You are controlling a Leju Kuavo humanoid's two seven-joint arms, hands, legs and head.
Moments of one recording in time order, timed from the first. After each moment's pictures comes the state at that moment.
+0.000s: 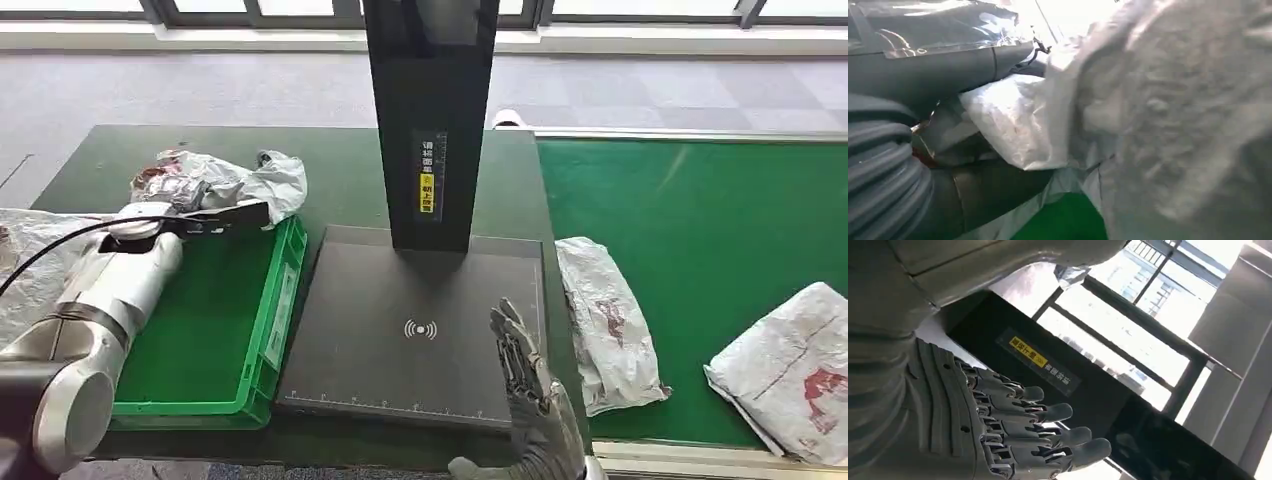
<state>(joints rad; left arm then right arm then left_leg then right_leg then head) -0.97 0.17 -0.04 -0.31 -1.51 -0.05 0.12 0.24 0.07 0.49 -1.79 0.46 -0.13 -0.70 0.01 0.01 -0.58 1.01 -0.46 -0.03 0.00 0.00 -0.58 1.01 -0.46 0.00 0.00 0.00</state>
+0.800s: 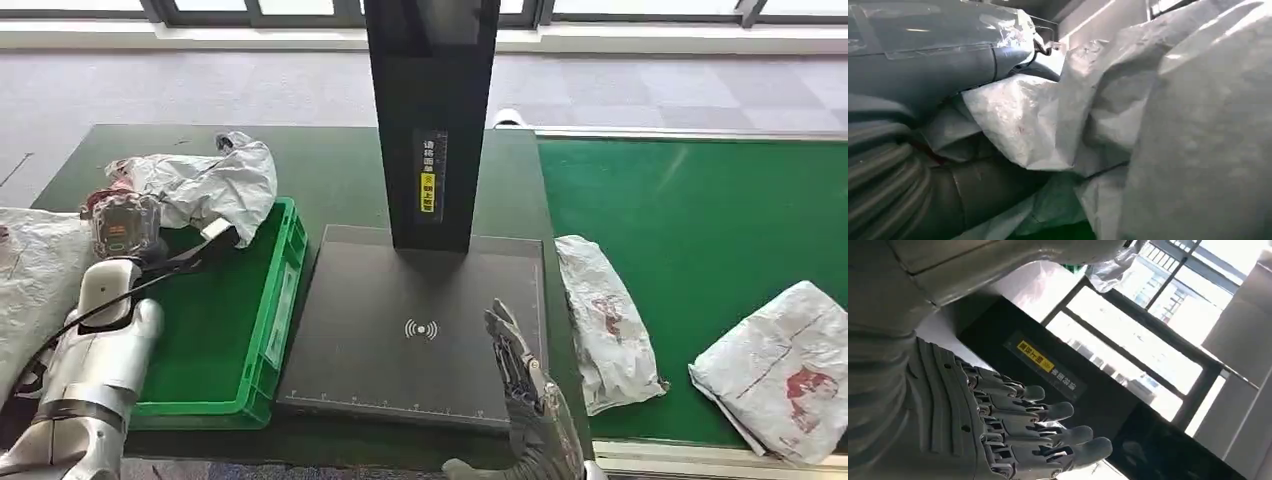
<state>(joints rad) -0.56 0.16 0.20 -0.81 -1.53 0.38 0.06 0.30 0.15 0.42 -1.84 0.56 -0.02 -0.69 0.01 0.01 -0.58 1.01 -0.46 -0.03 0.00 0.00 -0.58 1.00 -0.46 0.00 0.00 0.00</state>
